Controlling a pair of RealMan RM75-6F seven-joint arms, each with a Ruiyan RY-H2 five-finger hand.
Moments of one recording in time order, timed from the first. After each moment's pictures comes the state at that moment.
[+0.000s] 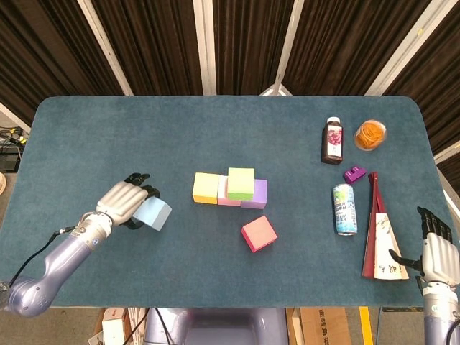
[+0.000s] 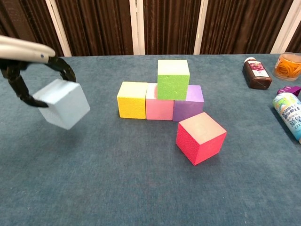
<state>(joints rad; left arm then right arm) -0.92 -1.01 -0.06 -1.97 0.77 0.82 0.51 0.09 -1.19 0.18 -1.70 -1.08 1.34 -0.03</state>
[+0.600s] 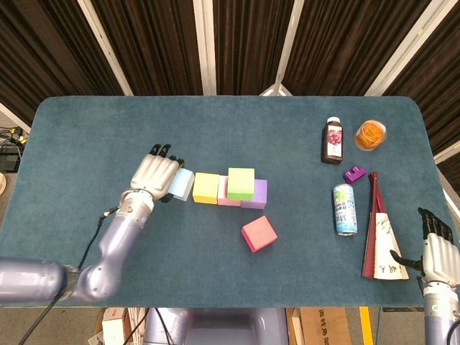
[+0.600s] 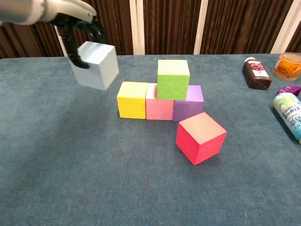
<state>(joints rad) -1.29 -1.22 -0.20 -1.95 0.14 1.15 0.89 0.09 -1.20 0.19 -1.69 -1.06 1.33 -0.04</state>
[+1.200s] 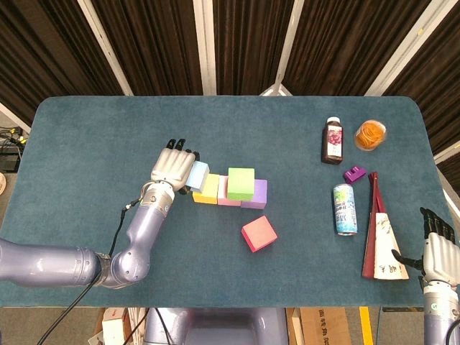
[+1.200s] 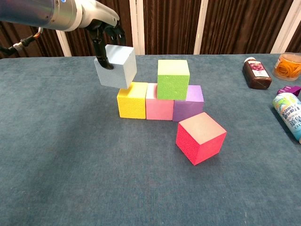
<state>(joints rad) -1.35 -1.35 -0.26 -1.78 0.04 1.13 0.91 0.10 -1.20 0.20 -1.68 -1.04 1.34 -0.07</state>
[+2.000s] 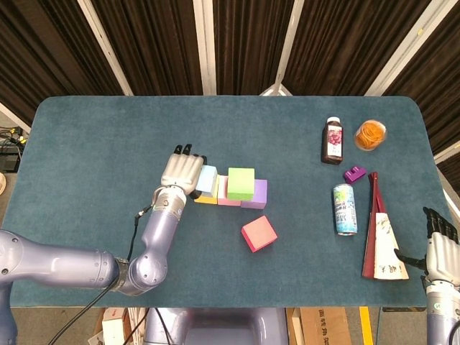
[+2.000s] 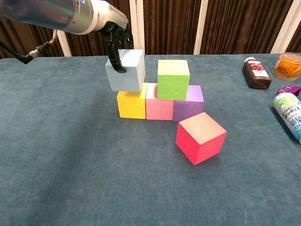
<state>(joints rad) -1.40 -1.43 -0.34 -1.77 -0.08 1.23 0.96 0.09 -1.20 0.20 -1.67 -1.03 1.33 -0.05</state>
